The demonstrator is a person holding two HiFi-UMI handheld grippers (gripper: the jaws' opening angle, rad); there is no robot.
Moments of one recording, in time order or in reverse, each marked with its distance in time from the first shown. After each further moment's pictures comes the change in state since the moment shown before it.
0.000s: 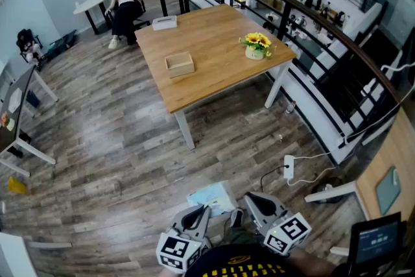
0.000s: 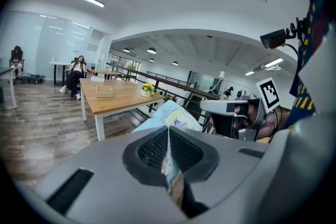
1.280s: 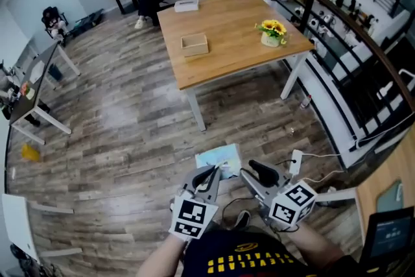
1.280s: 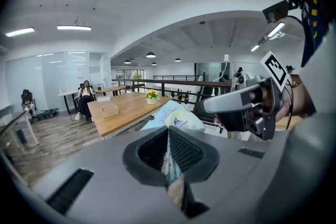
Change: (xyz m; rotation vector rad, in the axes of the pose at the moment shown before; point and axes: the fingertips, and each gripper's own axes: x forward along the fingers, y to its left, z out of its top) left arm 0.055 -0.036 0.047 0.270 -0.039 0.202; right arm -0.006 -0.030 0.020 0.057 0.023 0.233
